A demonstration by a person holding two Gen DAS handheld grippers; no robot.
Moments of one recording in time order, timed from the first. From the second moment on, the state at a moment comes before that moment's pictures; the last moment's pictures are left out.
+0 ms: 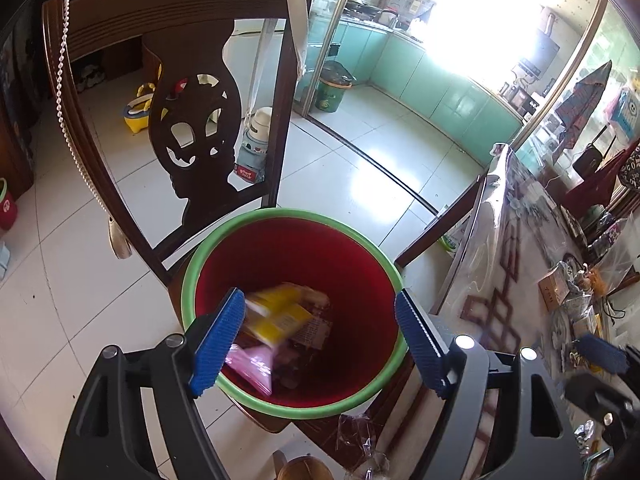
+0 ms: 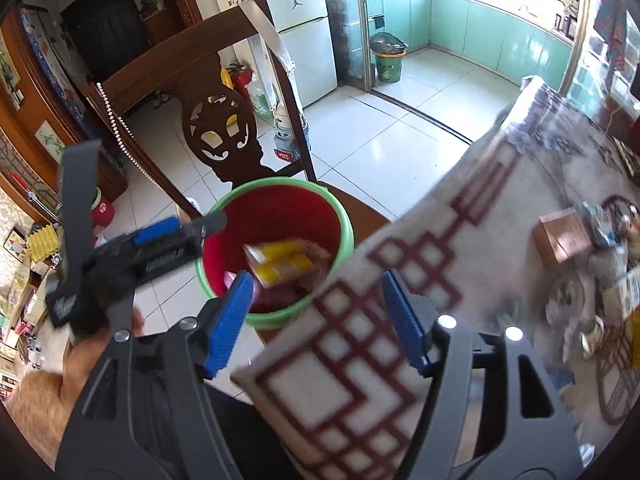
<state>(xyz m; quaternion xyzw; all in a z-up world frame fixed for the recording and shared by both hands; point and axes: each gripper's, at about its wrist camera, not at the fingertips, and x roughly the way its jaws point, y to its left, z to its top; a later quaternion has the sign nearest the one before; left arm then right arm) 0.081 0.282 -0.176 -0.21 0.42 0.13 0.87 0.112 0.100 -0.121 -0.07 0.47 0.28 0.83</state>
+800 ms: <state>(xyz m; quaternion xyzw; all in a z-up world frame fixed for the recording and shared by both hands) 0.079 0.192 -0.162 -0.10 0.43 0.08 0.89 0.031 -0.242 -0.176 0.08 0.51 -0.05 0.85</state>
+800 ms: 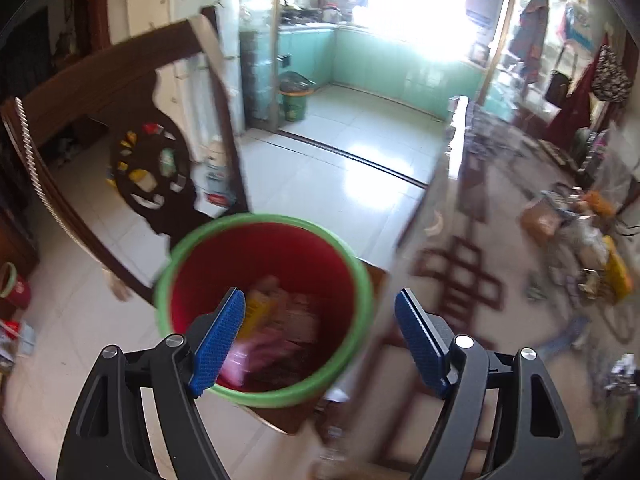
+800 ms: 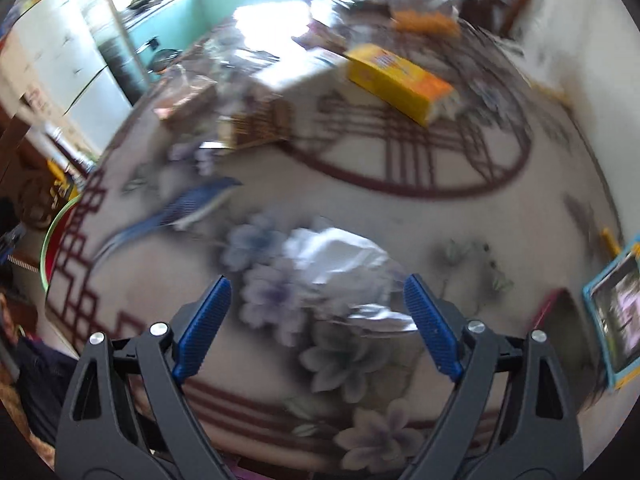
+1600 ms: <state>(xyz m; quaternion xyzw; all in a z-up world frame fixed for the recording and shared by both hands) 0.160 -0.117 -0.158 0.15 0.49 -0.25 0.82 0.037 -0.303 -0.187 0.27 0.44 -0.03 0.85</state>
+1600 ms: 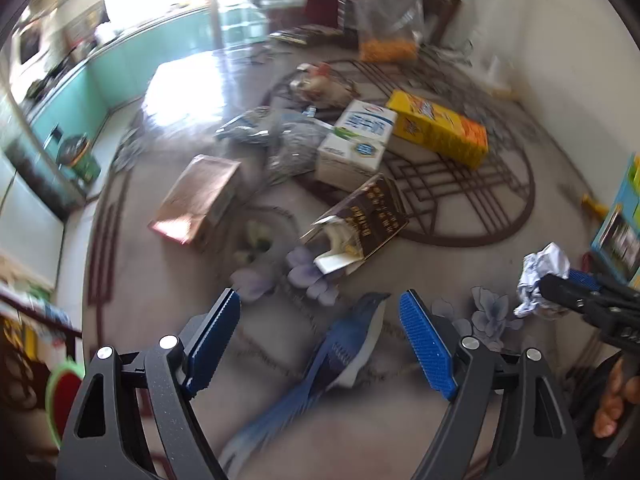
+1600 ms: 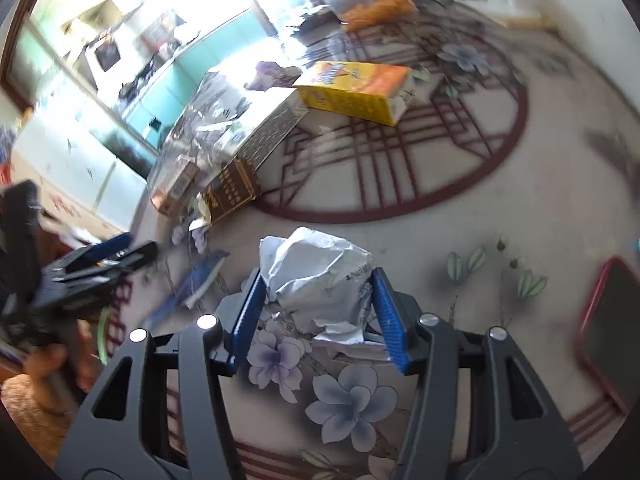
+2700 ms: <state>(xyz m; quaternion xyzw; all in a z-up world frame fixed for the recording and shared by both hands) 0.196 -0.191 -0.200 0.21 0.53 -0.29 0.77 0.047 -0.305 -0.202 0.28 0.46 -0.02 0.84</state>
